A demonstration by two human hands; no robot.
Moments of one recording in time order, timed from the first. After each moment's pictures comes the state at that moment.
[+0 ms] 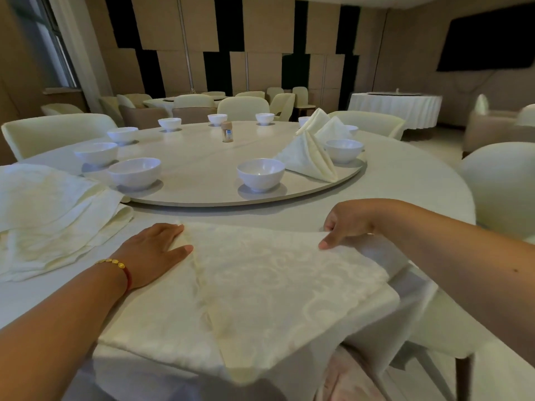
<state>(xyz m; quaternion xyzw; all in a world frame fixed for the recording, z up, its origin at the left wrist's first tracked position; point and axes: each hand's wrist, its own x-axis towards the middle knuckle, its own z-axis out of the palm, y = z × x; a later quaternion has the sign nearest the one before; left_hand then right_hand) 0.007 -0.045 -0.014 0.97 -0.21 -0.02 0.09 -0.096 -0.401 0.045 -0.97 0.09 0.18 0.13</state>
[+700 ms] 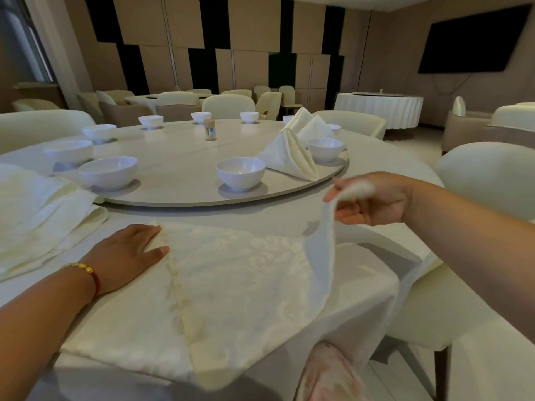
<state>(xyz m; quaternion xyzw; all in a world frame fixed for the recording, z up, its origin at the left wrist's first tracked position) 0.006 -0.044 -0.012 0.97 -0.20 -0.02 0.09 -0.130 -0.451 0.074 -0.70 0.12 0.12 0.70</state>
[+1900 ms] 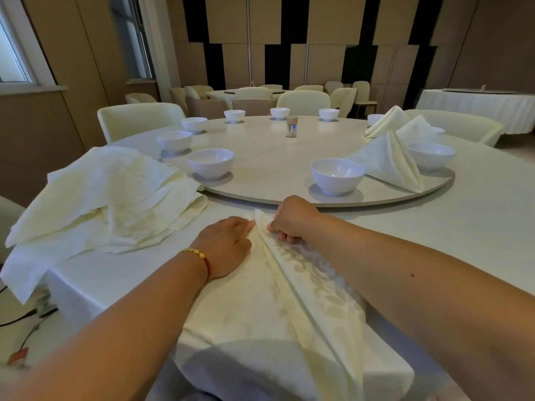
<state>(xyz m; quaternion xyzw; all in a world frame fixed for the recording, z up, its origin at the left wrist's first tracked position) 0.008 -0.039 -0.016 0.97 -0.21 -0.02 0.15 0.019 -0.209 0.019 -0.94 0.10 0.11 0.31</state>
